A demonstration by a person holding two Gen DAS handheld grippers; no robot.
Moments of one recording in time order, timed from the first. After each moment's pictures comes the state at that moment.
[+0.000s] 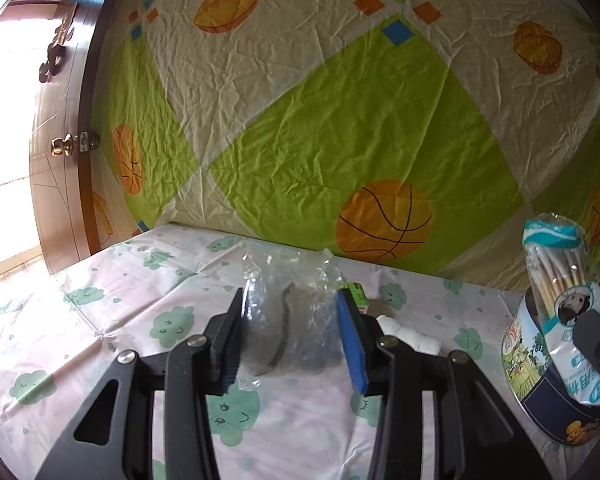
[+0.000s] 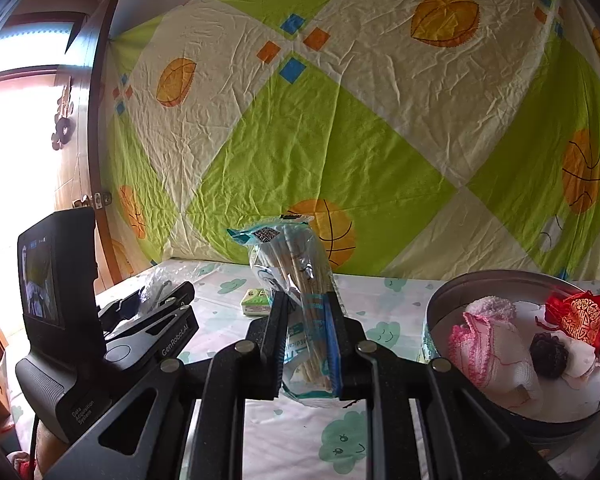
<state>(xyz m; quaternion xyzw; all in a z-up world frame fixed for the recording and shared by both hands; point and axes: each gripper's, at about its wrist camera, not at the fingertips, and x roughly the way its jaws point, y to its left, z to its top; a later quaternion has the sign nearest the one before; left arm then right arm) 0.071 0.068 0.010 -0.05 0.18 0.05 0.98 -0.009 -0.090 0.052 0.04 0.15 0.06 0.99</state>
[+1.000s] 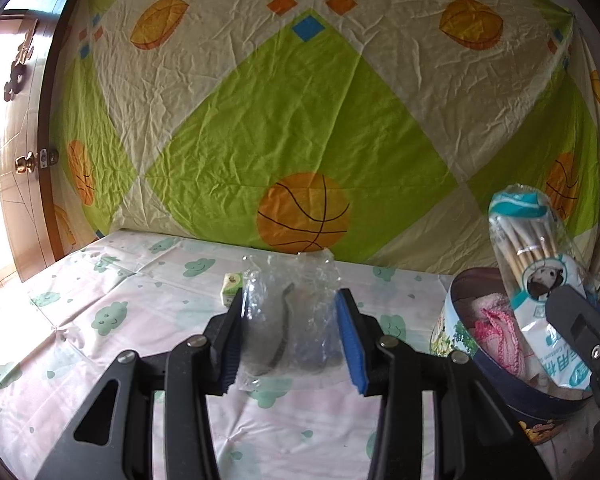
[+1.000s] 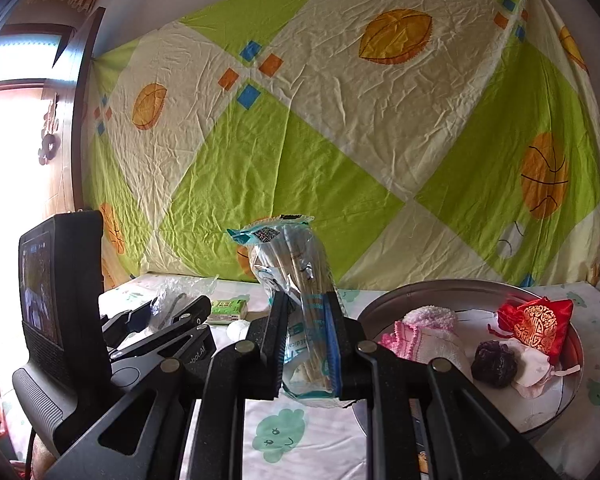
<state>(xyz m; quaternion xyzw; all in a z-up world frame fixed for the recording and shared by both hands) 0.053 -0.011 0.022 -0.03 0.19 -0.01 0.98 -0.034 -0.147 0.061 0.05 0.12 0.02 0.99</state>
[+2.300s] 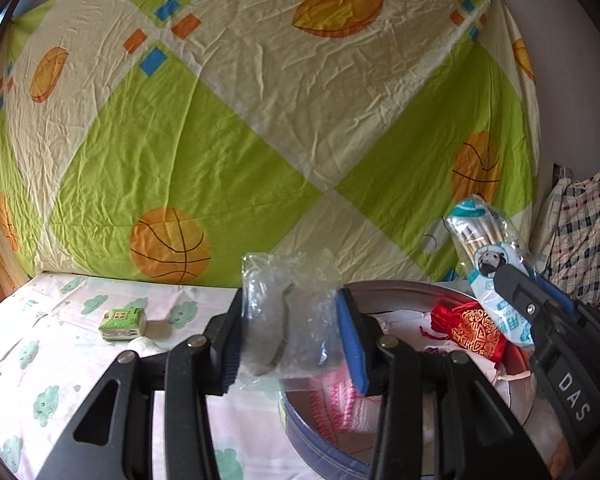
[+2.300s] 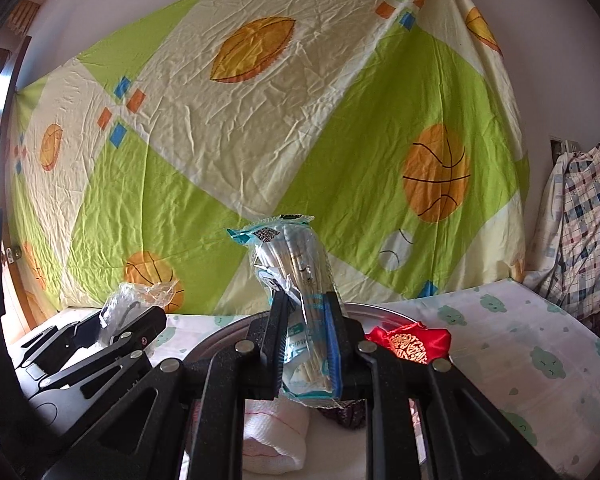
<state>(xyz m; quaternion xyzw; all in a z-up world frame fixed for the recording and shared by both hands) 0.047 -0.146 0.050 0.01 0.16 -0.13 0.98 -0.031 -0.286 0.068 0.08 0.12 -0.11 0.98</state>
